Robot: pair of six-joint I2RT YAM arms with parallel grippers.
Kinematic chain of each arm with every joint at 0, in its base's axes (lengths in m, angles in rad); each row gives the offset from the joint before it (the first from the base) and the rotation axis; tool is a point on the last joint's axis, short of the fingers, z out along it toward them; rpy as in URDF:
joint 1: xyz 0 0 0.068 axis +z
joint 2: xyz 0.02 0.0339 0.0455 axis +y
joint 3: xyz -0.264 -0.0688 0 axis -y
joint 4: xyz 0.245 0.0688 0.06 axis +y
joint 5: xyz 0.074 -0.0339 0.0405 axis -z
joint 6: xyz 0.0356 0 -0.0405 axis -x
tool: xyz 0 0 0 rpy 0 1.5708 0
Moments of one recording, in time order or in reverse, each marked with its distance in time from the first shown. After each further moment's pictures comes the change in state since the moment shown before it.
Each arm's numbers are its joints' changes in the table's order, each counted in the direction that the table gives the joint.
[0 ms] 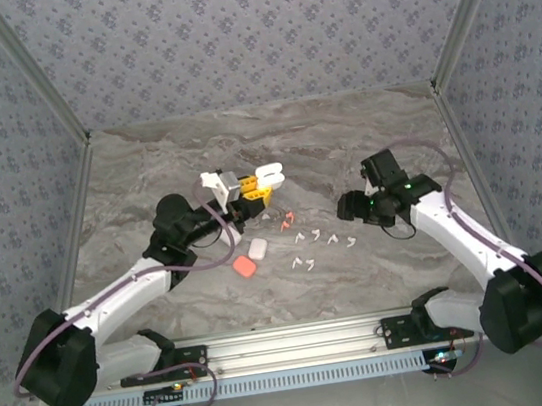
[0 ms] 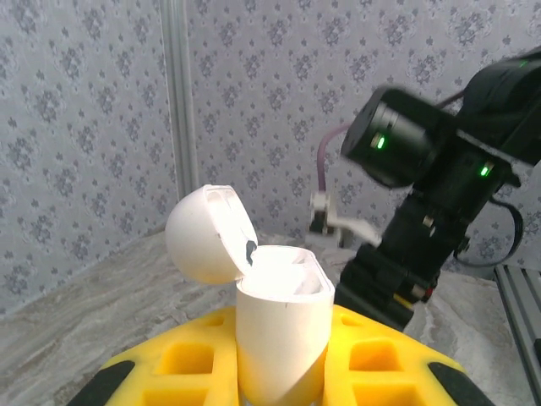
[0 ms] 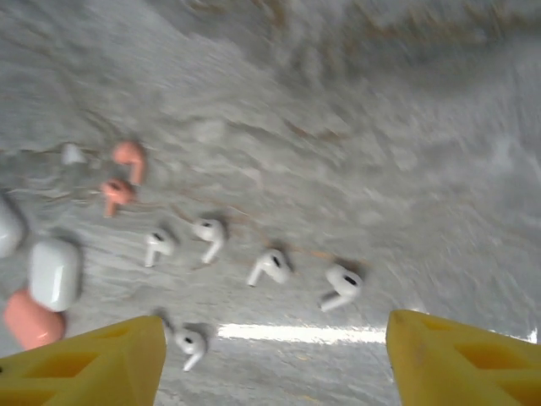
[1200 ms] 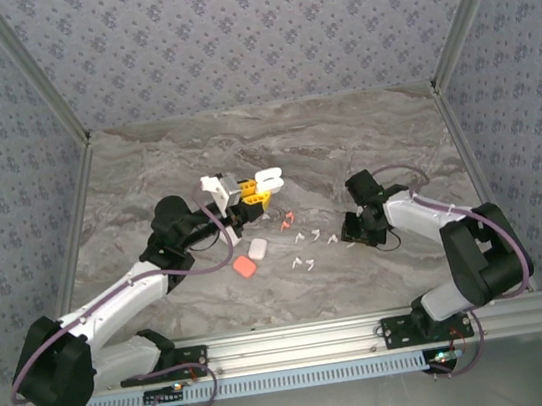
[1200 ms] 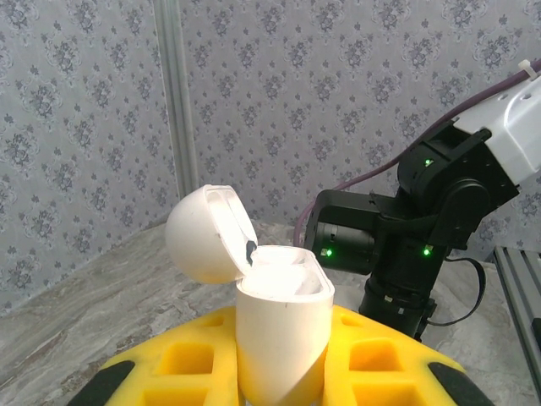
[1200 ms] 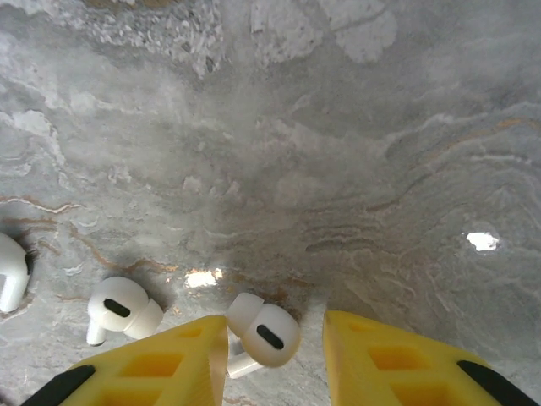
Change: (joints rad) left arm 0.000 -0.031 -0.010 0.063 0.007 -0.043; right arm 0.034 0.262 -0.126 -0.167 0.010 -0.078
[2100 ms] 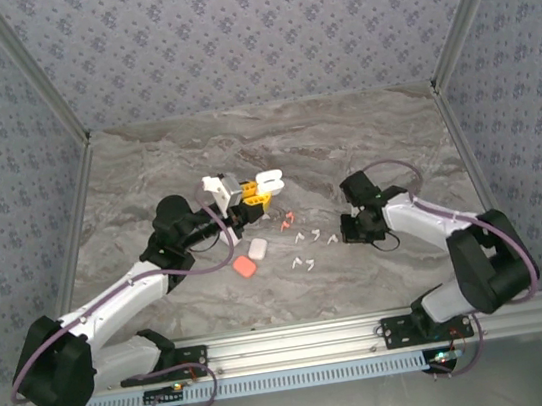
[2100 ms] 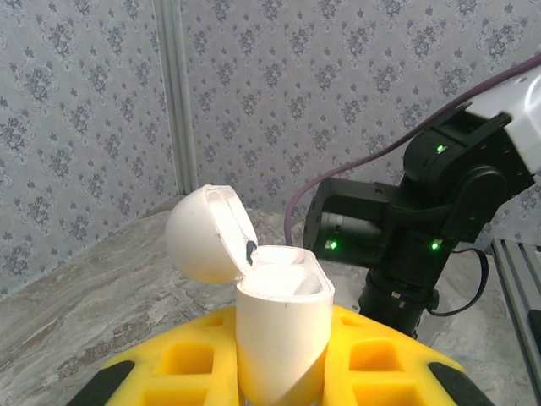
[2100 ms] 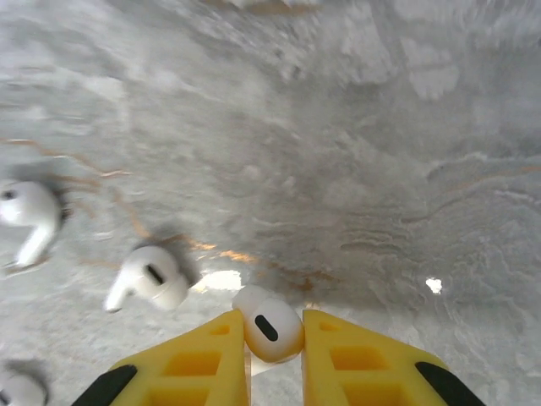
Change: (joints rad) left arm 0.000 0.002 0.000 0.031 0.000 0.001; right arm 0.066 -0.084 0.010 0.010 0.070 0.165
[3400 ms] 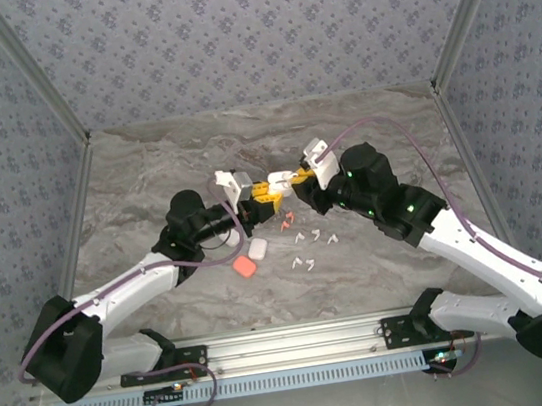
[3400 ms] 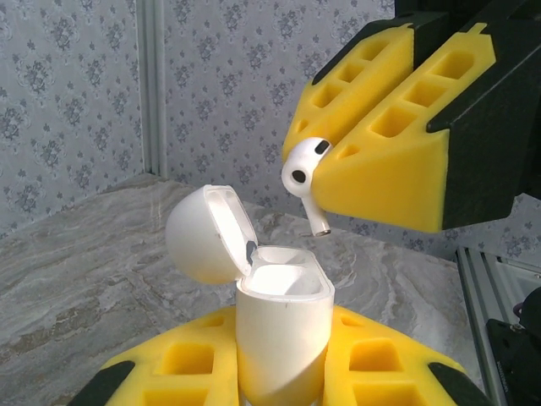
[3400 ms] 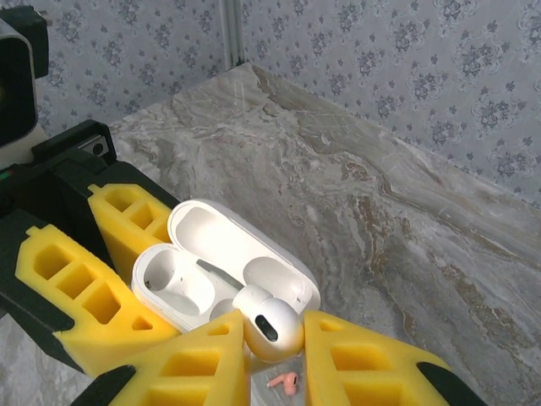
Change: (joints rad) left arm -0.040 0.105 0.038 -0.040 0.008 0.108; right arm 0.309 -0.330 0.300 -0.256 0.005 0.517
